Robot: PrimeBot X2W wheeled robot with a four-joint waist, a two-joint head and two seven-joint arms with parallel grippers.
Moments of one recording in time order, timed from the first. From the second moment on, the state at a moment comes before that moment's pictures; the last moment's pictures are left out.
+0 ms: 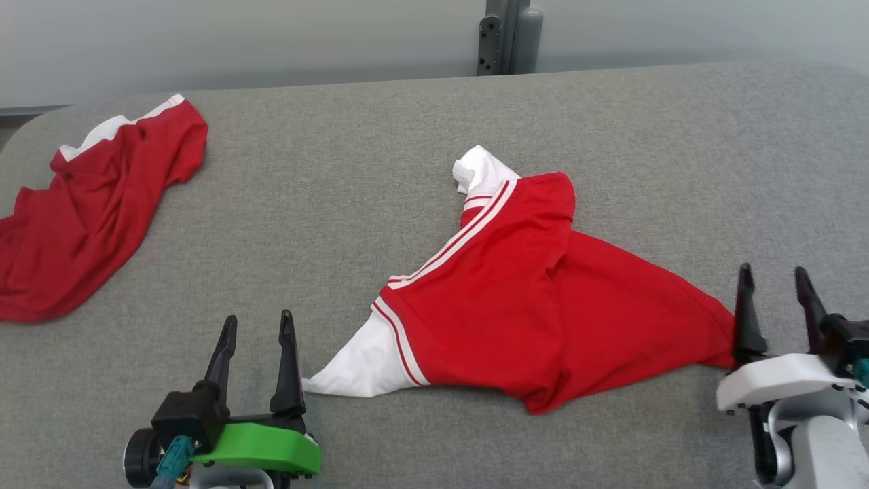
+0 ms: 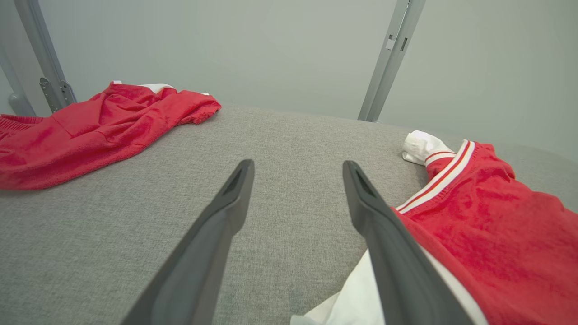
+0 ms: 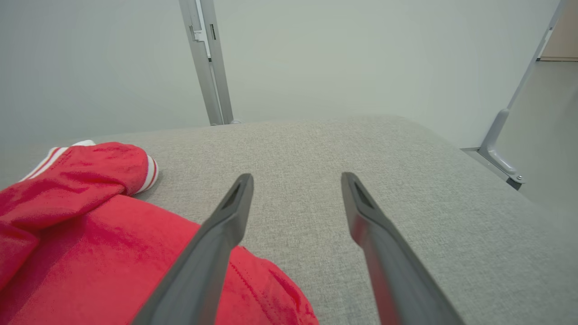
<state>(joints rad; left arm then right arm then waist) -0.02 0.05 -0.17 0.16 -0.29 0.03 -0.26 -0.13 -0.05 -0.24 0.28 0.06 0.13 -0.26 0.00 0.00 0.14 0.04</state>
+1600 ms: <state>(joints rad) -0.01 0.05 -0.23 0.17 -0.33 0.06 -0.26 -0.66 -0.05 0.84 0.77 0.42 0.13 -0.23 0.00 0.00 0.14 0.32</state>
